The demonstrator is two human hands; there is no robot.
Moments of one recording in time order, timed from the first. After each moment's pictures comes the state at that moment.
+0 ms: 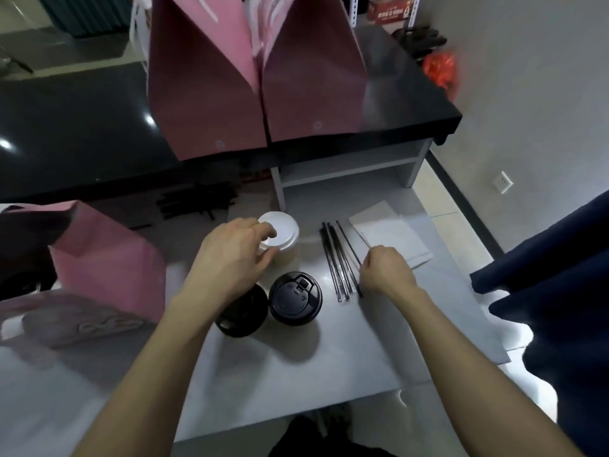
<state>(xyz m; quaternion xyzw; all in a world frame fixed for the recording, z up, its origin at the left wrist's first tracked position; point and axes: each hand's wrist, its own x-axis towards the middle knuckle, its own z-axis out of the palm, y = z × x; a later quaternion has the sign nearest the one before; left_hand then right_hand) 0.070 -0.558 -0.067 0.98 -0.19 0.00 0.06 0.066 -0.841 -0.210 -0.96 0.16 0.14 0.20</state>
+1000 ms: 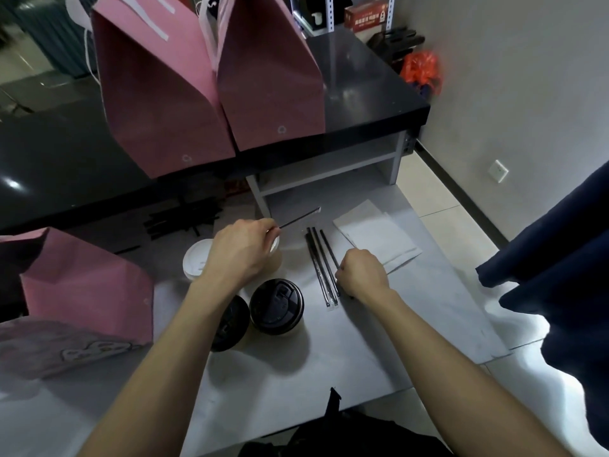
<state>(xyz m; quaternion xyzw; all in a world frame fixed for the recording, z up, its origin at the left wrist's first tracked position) 0.110 -0.603 -0.108 0.98 -0.19 0.03 0.06 0.073 -0.826 -0.239 -0.96 0.14 0.11 0.23</state>
